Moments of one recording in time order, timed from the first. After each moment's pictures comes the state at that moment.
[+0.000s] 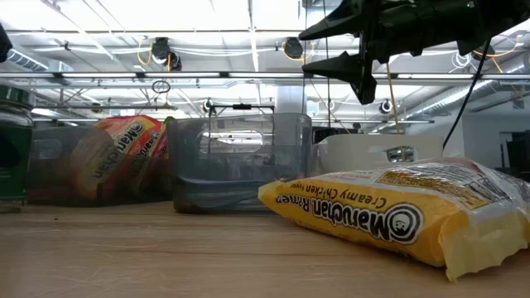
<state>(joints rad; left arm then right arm) -1.02 1.70 0.84 -0.92 -0.75 -2.08 0.18 1.35 0.58 0.62 0.23 0.69</state>
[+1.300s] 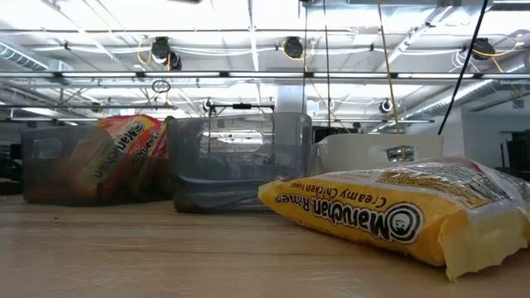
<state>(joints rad) -0.44 1.24 1.23 -0.65 -0.48 -0.74 0.14 1.40 1.08 0.35 -0.13 0.37</state>
